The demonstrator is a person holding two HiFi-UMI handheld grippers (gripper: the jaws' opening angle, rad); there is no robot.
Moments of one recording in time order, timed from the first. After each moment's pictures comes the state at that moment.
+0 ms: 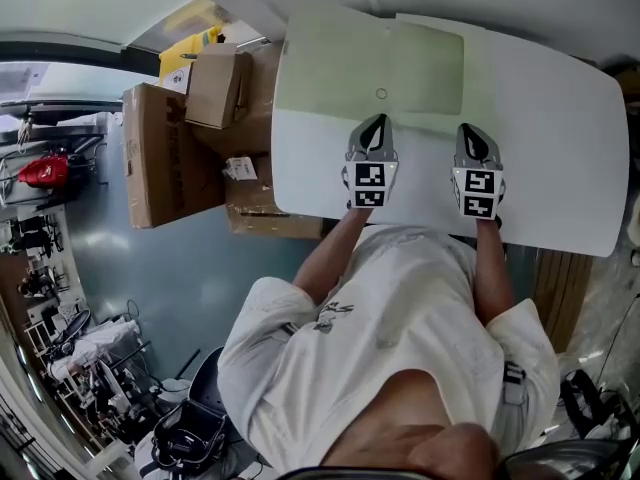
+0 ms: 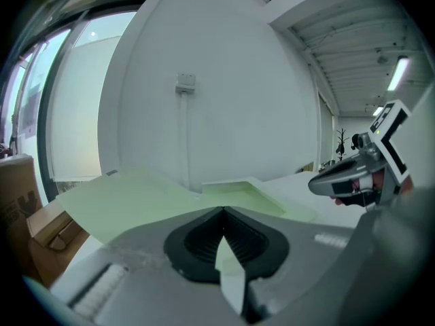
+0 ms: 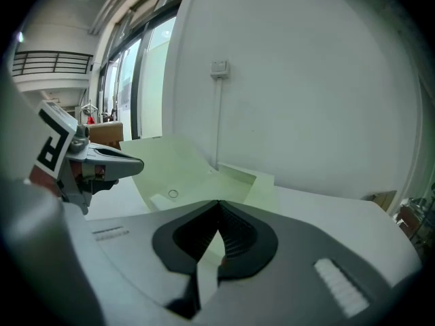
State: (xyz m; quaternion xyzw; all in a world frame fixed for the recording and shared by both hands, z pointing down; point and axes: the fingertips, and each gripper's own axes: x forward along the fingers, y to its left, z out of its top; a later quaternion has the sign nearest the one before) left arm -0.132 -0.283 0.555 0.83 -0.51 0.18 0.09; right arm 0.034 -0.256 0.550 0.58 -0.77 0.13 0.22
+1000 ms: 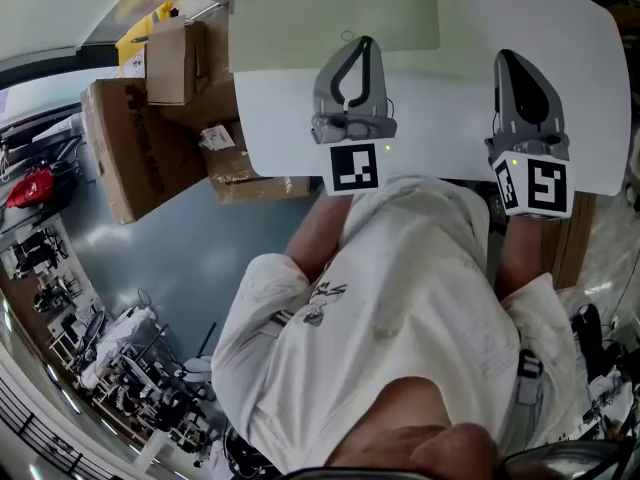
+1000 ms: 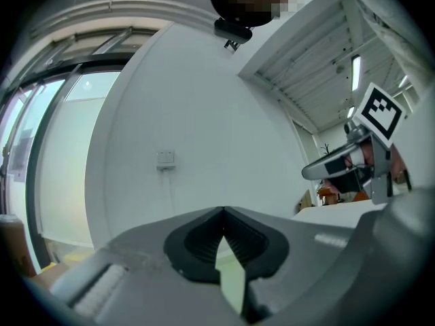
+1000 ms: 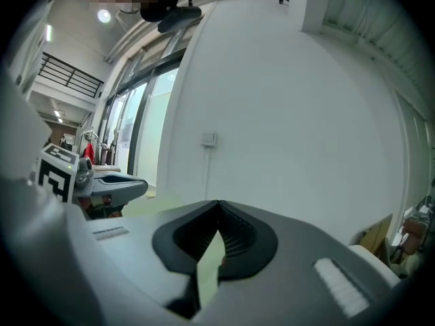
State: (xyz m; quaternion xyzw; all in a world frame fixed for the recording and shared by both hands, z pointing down) left arm -0.084 -0.273 0.376 0.86 -0.50 0.05 -0.07; right arm 0.078 -0.238 0.358 0.61 -0.79 0.02 0.08
